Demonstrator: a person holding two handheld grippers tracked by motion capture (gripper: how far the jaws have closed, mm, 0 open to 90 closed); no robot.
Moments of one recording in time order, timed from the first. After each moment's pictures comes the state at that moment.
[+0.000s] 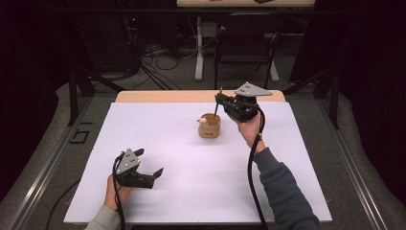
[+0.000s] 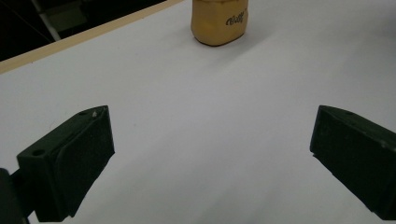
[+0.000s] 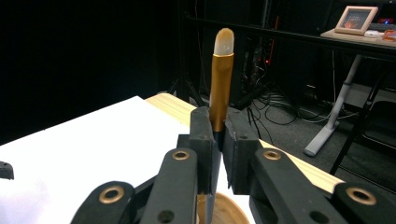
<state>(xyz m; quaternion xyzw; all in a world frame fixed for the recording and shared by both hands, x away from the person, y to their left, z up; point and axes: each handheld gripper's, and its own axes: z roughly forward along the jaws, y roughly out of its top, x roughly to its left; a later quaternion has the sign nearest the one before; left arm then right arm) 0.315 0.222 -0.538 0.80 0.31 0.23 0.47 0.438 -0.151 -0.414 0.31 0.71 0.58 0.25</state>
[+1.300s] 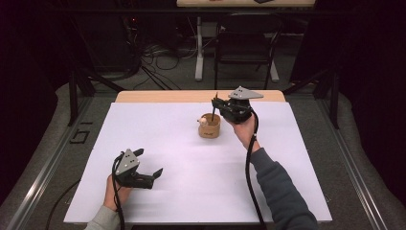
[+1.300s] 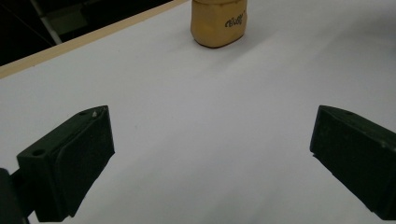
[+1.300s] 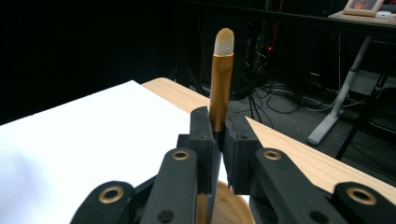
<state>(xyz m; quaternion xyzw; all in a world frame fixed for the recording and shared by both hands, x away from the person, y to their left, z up) 0.313 0.223 -0.537 0.79 0.31 0.23 0.47 0.456 -0.142 -0.443 0.32 0.73 0.56 0.24</state>
